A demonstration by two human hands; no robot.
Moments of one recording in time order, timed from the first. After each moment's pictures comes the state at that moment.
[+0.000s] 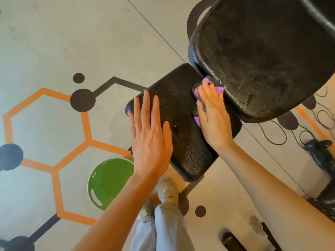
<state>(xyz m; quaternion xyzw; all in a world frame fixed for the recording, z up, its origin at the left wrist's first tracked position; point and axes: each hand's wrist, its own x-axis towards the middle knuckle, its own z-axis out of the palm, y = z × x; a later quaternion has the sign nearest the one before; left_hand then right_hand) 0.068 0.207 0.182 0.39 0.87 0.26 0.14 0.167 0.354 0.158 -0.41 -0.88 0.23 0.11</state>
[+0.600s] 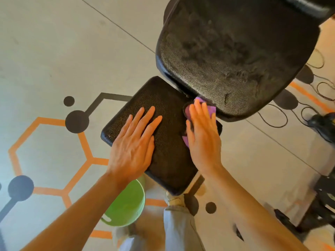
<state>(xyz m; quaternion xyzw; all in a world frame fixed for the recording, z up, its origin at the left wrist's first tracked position) 0.028 0.237 0.184 0.65 0.74 0.07 0.13 0.194 0.333 0.167 -0.52 -0.82 0.20 0.09</state>
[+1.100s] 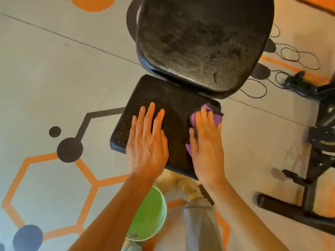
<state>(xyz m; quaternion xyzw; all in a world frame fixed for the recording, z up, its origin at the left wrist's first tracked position) 0.029 0.236 0.177 0.65 0.74 0.09 0.13 0.174 0.259 0.174 -0.68 -0.69 0.21 0.10</state>
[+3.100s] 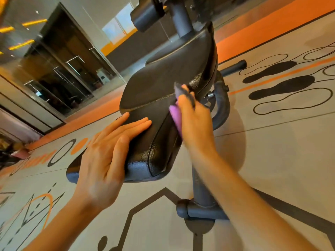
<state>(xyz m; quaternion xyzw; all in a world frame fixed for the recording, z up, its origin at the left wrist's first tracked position) 0.049 0.212 0.147 0.84 0.49 0.19 -0.13 0.207 0.286 0.087 -0.33 -0.35 0.52 0.71</state>
